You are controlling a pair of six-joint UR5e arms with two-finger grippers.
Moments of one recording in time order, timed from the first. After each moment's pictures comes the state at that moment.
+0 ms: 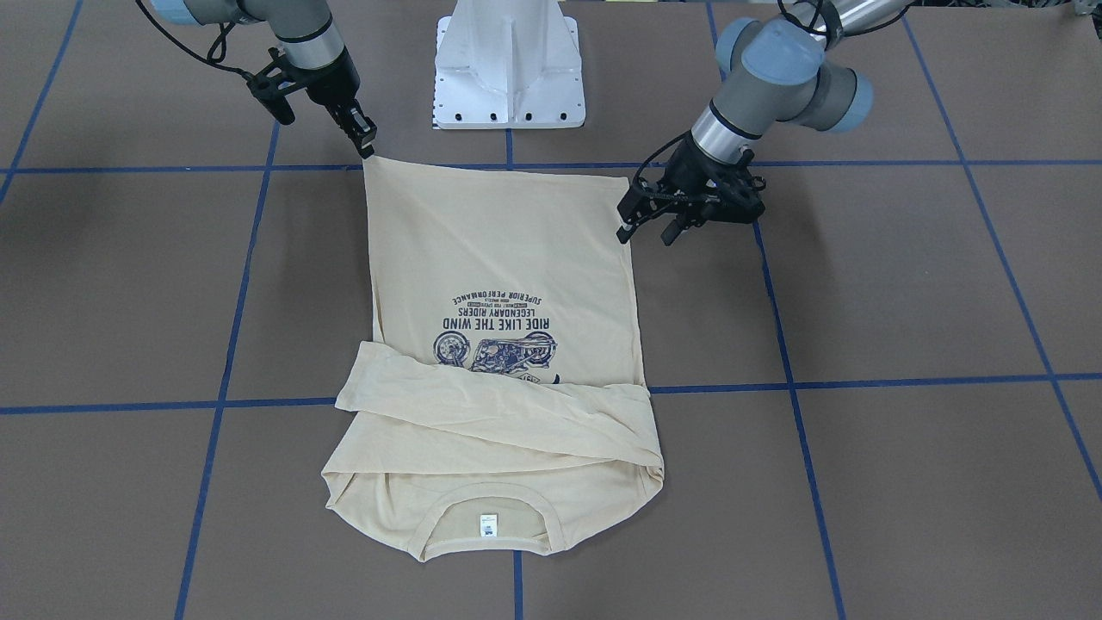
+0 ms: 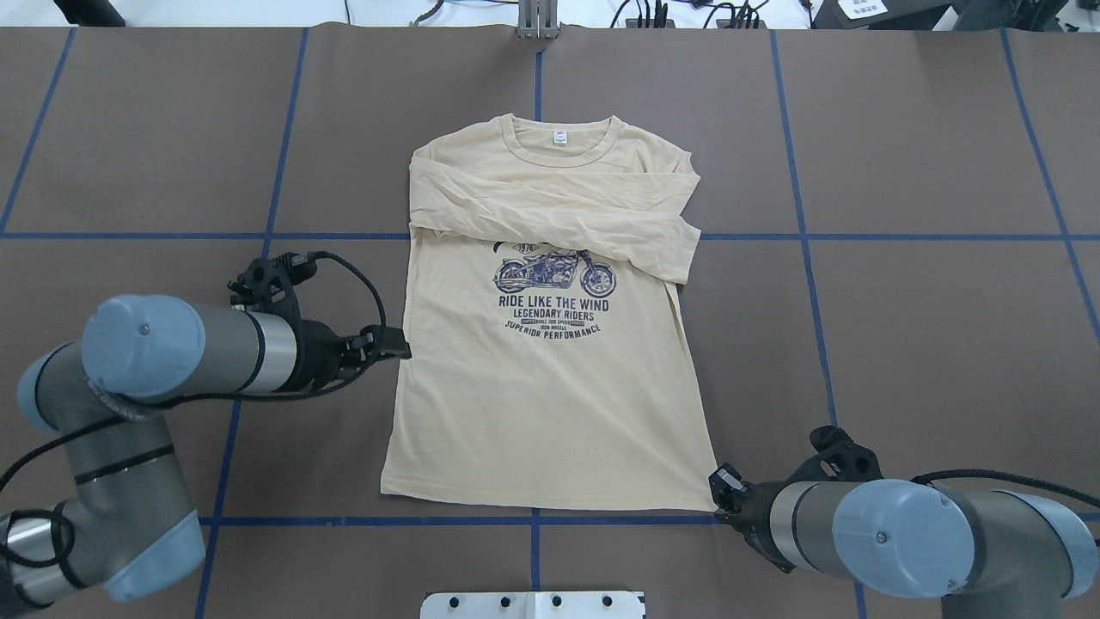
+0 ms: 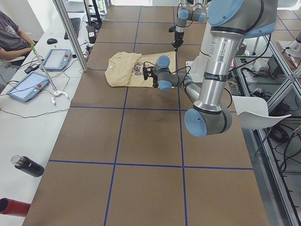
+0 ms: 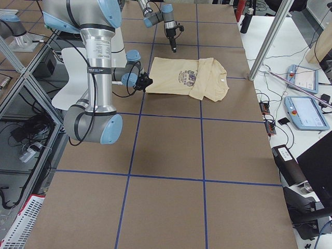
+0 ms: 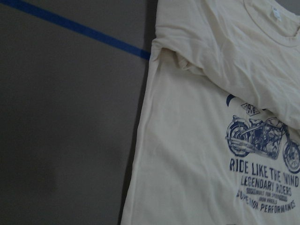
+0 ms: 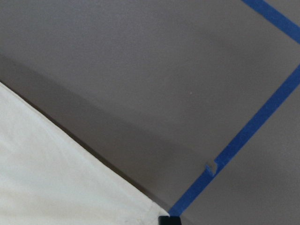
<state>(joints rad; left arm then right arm) -0.45 -1.79 -1.88 -2.19 -1.77 -1.61 0.15 -1.54 2.14 -1.27 1.59 2.37</state>
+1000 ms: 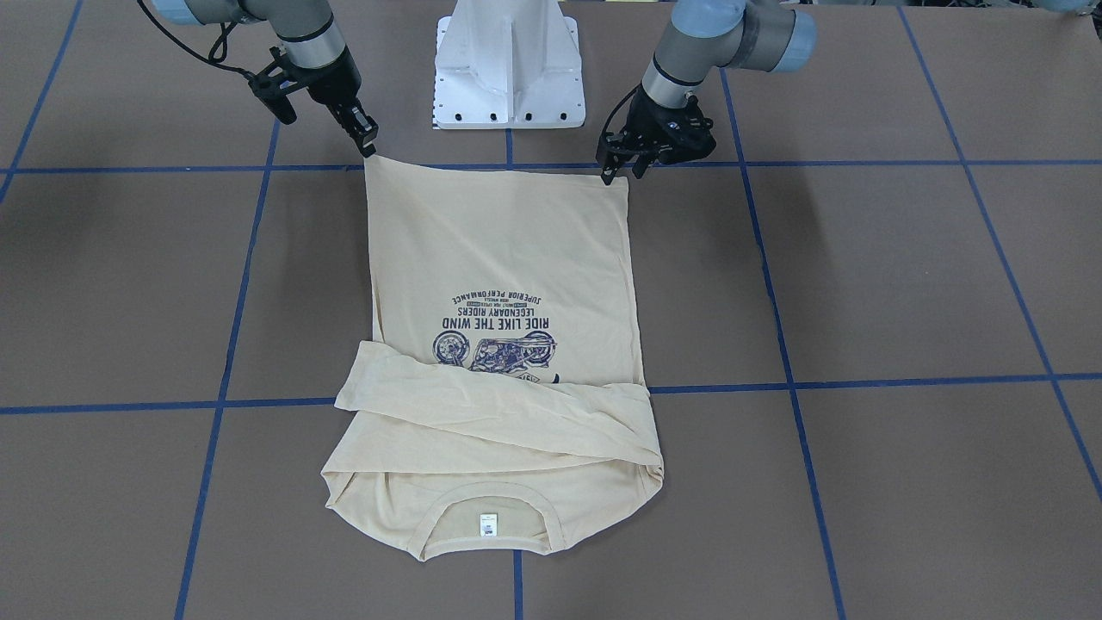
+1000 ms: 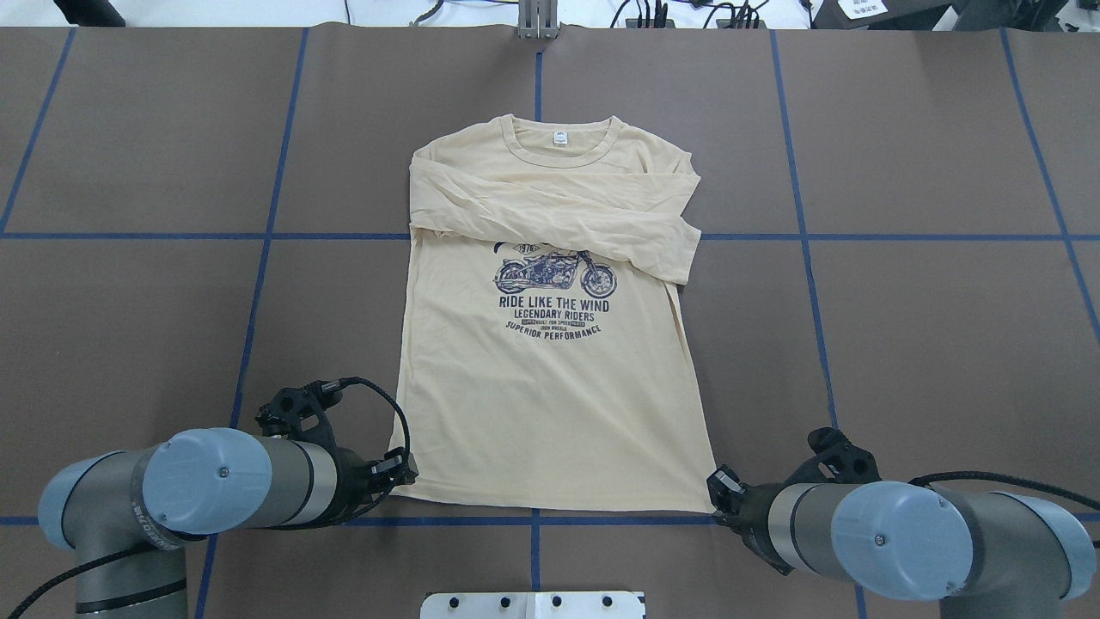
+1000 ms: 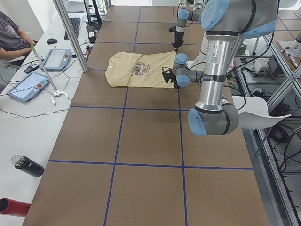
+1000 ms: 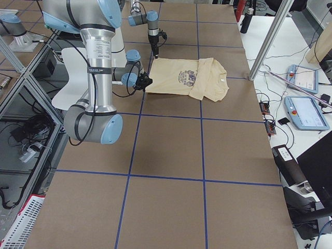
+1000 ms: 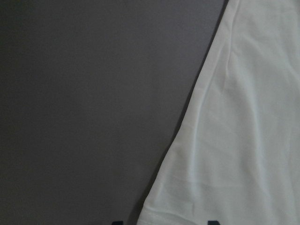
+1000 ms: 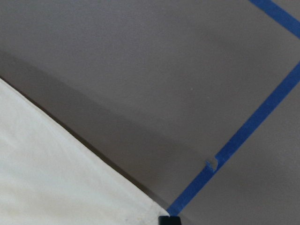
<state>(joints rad) -0.24 -1.77 -1.94 -2.01 -1.70 -1.81 0.14 -1.54 2.14 -1.26 1.59 2.37</state>
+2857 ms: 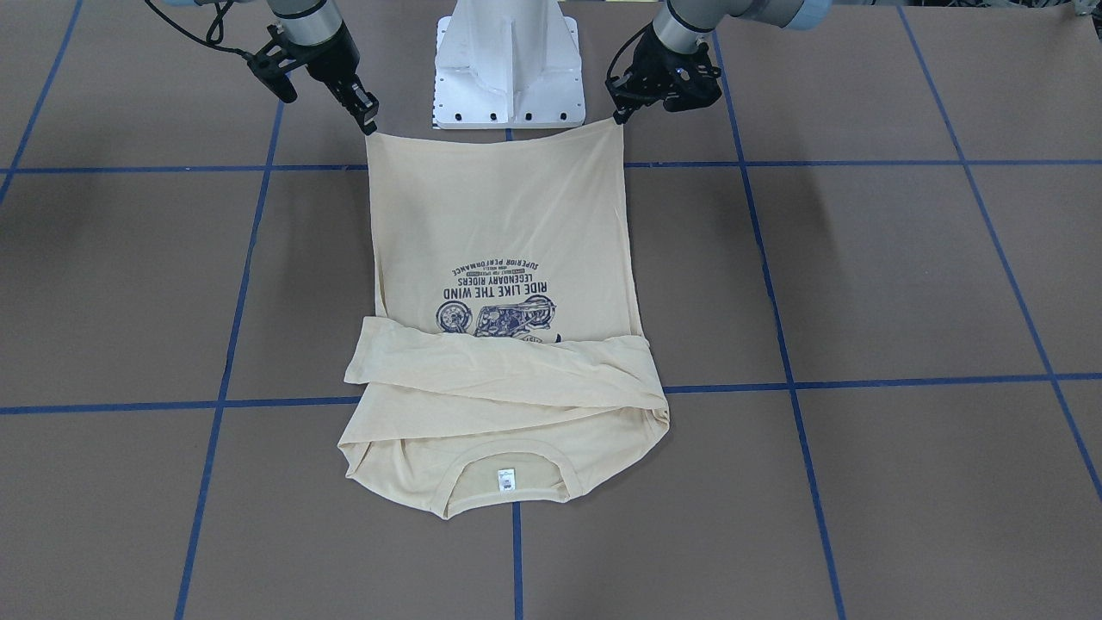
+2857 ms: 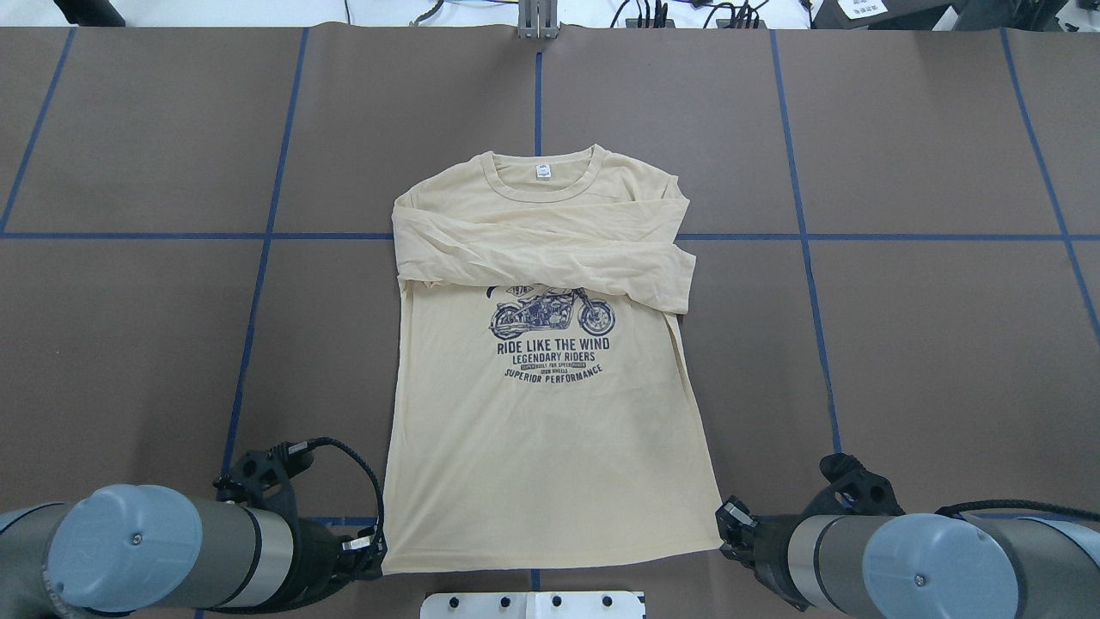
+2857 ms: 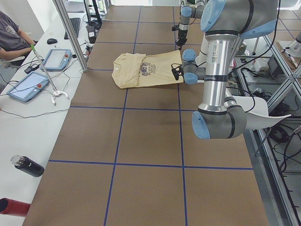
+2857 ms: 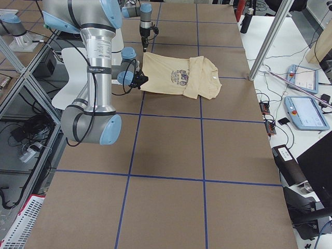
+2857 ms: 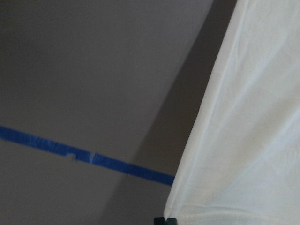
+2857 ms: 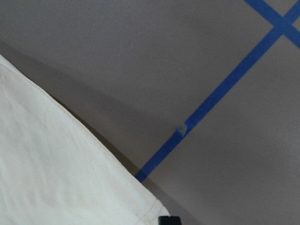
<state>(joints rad) -0.13 -1.66 -2.14 -2.01 -1.77 -1.93 0.08 -1.60 2.22 -1.26 1.59 2.37</state>
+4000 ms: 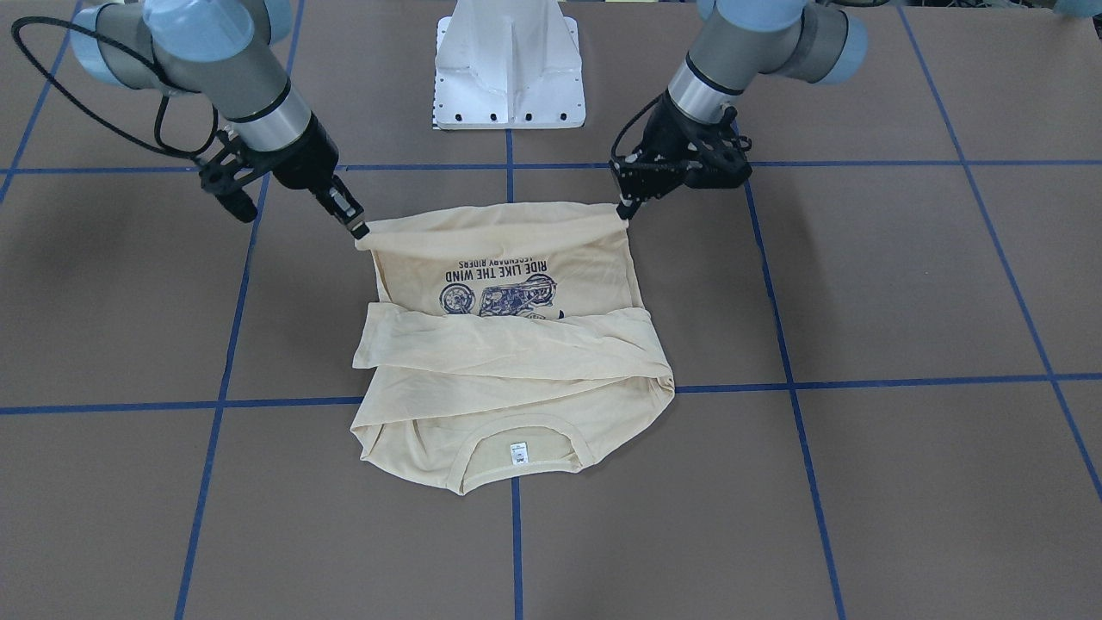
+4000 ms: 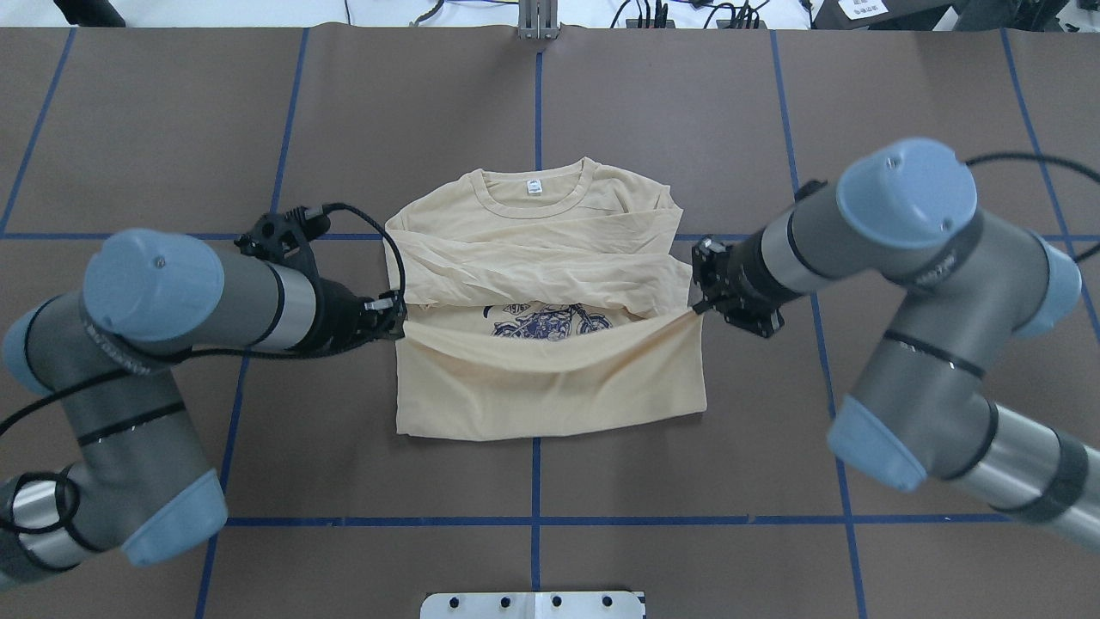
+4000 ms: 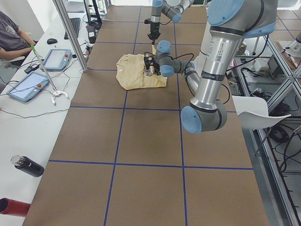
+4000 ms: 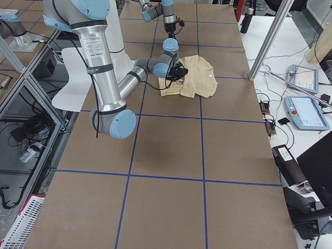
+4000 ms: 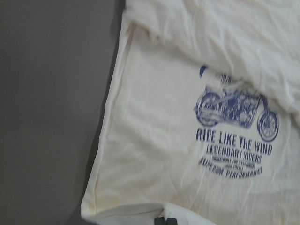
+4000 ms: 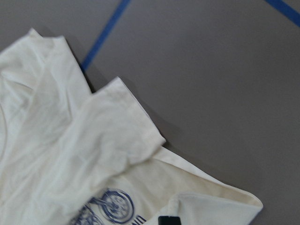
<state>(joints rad) -0.58 -1.93 -1.89 -2.01 -1.85 -1.58 0.71 -1.18 1.89 -1.38 2.04 2.03</state>
